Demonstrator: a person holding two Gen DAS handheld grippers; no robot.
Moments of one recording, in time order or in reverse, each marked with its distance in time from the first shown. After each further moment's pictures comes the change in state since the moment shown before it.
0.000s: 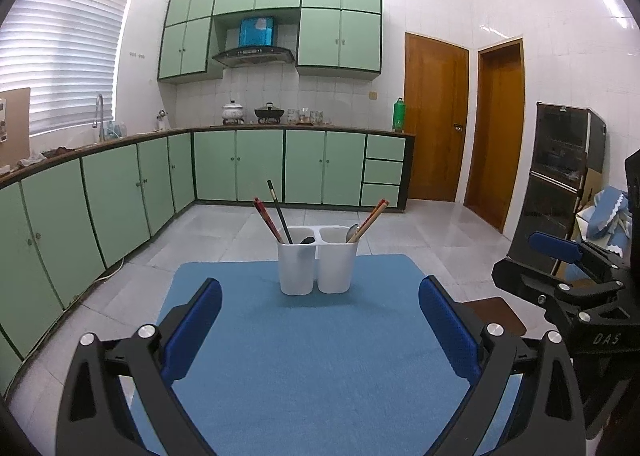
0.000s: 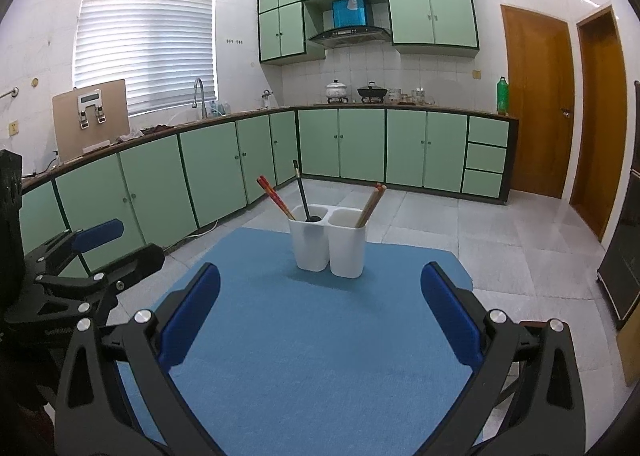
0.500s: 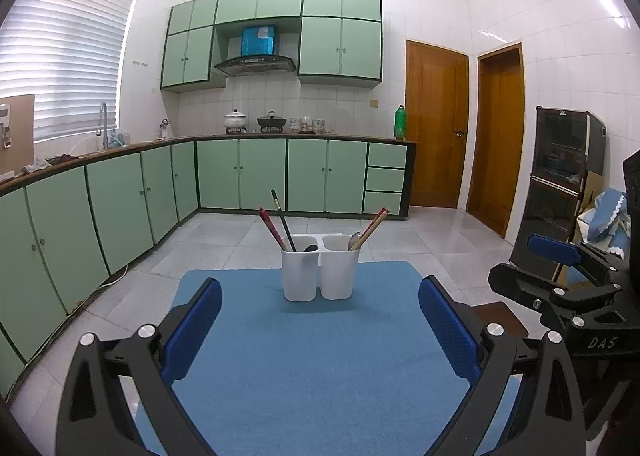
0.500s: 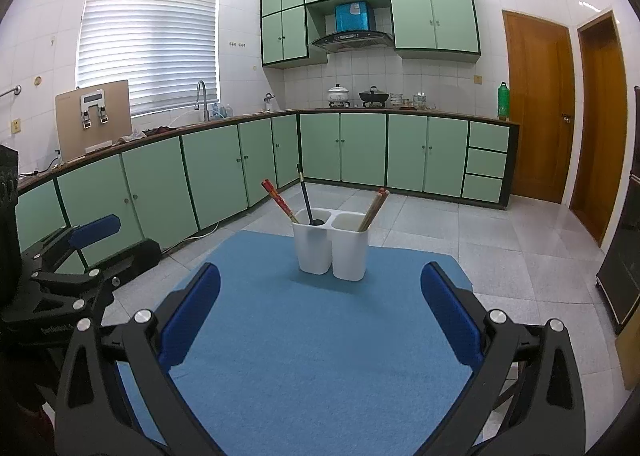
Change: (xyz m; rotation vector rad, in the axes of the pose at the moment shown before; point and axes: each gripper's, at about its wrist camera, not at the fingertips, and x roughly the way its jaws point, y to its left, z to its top) left arm -0.011 -0.003 -0.001 0.005 -0.032 0.011; right arm -0.005 0.003 0.000 -0.009 -0.013 0.000
